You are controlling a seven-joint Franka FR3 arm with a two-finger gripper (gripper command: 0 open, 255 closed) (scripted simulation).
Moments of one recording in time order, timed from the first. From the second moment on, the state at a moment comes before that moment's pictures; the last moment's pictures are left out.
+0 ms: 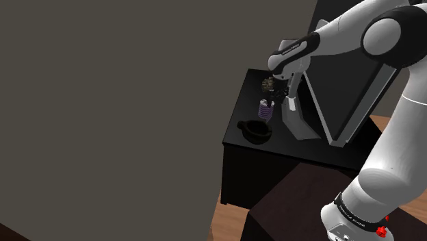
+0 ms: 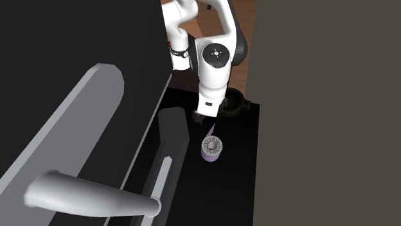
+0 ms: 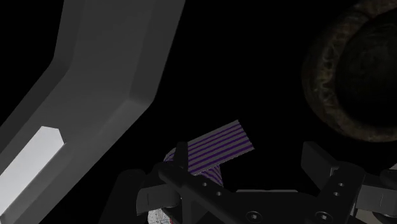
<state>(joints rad) -0.14 0.18 -0.30 -2.06 0.07 2.20 -0.31</state>
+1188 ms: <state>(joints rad) -0.19 0.48 -0.30 -1.83 0.16 2.31 -0.39</state>
